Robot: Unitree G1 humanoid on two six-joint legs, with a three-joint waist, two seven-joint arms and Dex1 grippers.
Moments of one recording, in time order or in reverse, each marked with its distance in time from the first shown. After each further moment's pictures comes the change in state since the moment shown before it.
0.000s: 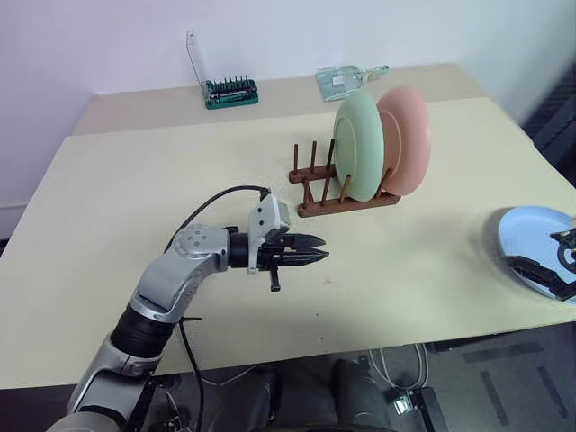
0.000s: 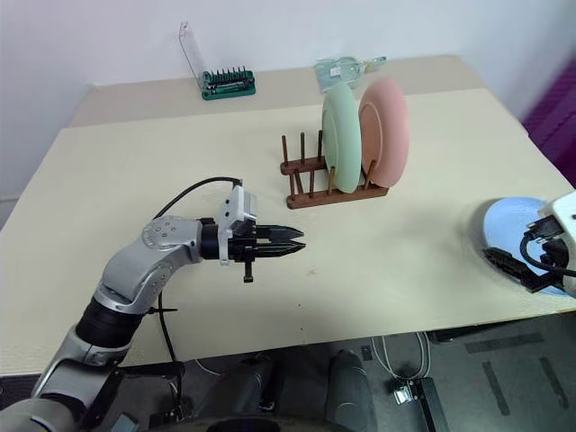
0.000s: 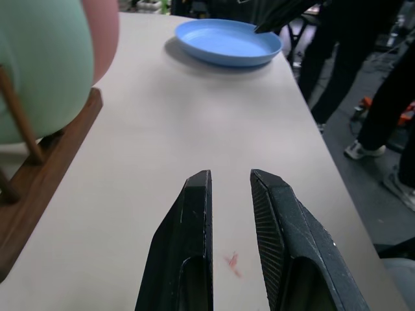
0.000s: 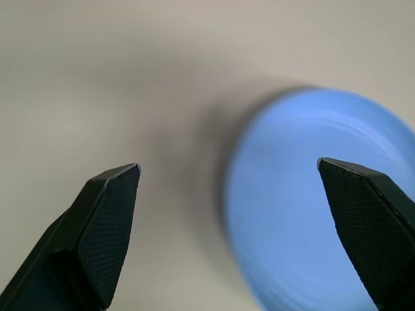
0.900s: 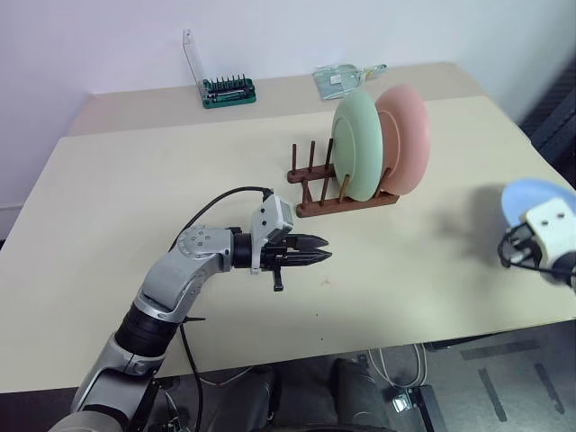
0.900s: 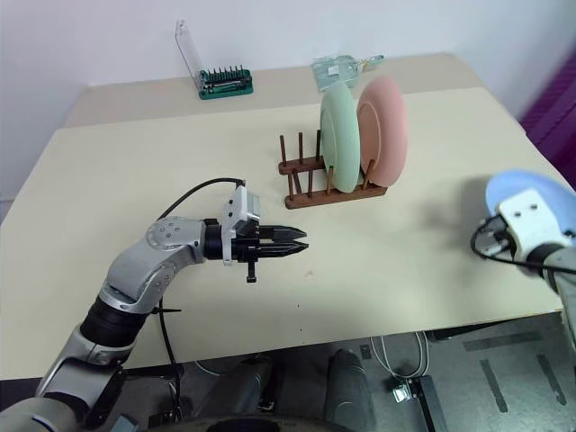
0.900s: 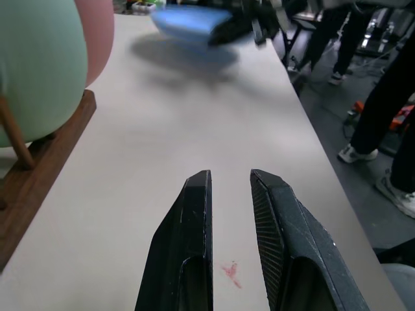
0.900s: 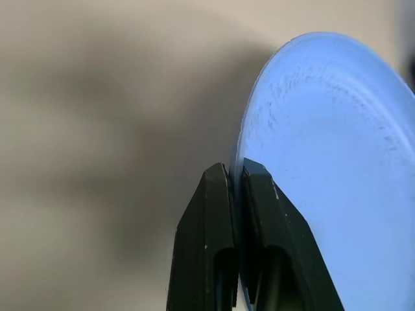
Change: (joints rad) left arm 0.014 -0.001 0.003 0.004 0.001 -0.004 0.020; right arm -0.393 0.071 0.343 0.268 -0.272 -0.390 -0.144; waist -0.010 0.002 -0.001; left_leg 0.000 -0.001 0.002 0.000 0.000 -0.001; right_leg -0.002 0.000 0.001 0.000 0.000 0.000
